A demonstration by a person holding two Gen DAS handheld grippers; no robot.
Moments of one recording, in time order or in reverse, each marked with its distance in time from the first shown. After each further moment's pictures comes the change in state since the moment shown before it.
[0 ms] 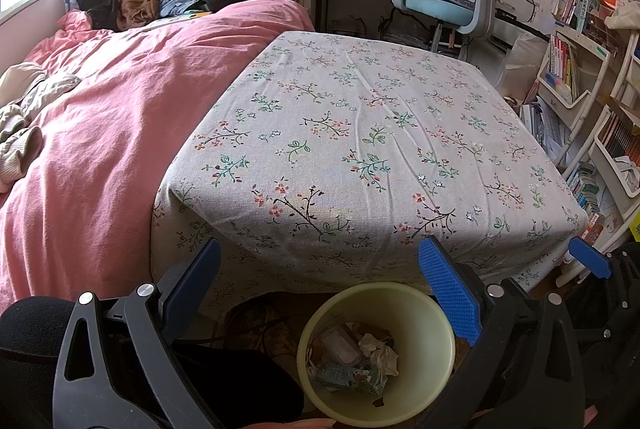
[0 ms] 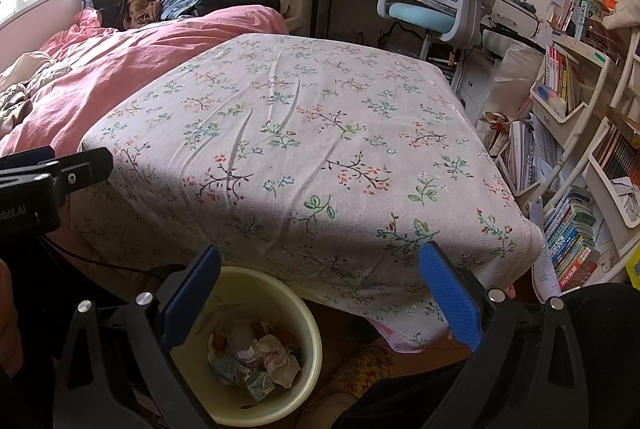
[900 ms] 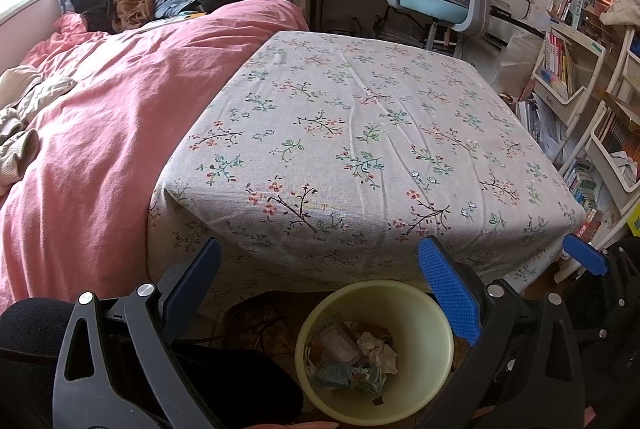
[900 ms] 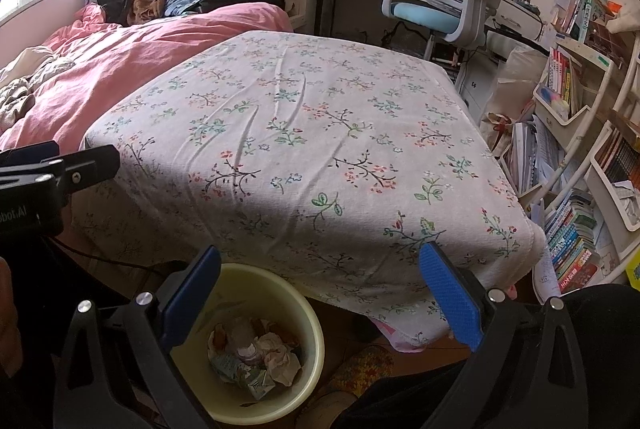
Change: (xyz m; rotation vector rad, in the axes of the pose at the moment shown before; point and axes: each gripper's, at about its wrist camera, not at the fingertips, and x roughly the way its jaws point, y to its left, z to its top) left arm -0.001 -0.006 0.000 0.011 0.003 -0.014; right arm 0.002 0.003 0.001 -0.018 0.007 0.005
